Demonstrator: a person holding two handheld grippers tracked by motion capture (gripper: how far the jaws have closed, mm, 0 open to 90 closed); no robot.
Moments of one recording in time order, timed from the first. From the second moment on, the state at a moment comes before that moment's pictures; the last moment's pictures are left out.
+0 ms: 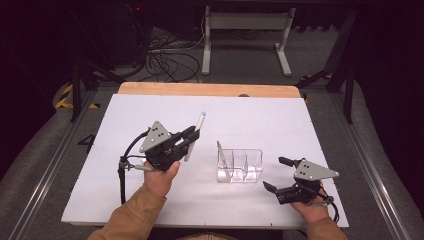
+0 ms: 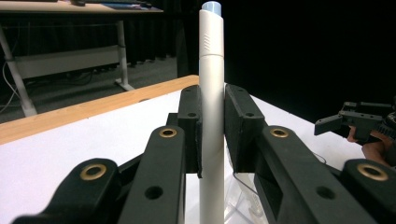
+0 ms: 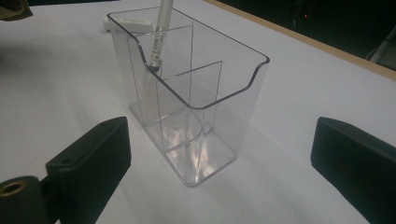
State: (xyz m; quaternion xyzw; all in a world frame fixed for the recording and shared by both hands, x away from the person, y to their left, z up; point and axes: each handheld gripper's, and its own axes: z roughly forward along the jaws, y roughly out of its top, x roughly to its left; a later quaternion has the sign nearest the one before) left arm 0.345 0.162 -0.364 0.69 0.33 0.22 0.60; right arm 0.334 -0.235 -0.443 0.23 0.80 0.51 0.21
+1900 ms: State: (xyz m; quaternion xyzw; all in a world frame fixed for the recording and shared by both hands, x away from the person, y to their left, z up) left arm 0.356 0.053 -0.371 0.72 0.24 0.16 0.63; right arm 0.333 -0.237 -0.441 0.23 0.80 0.51 0.21
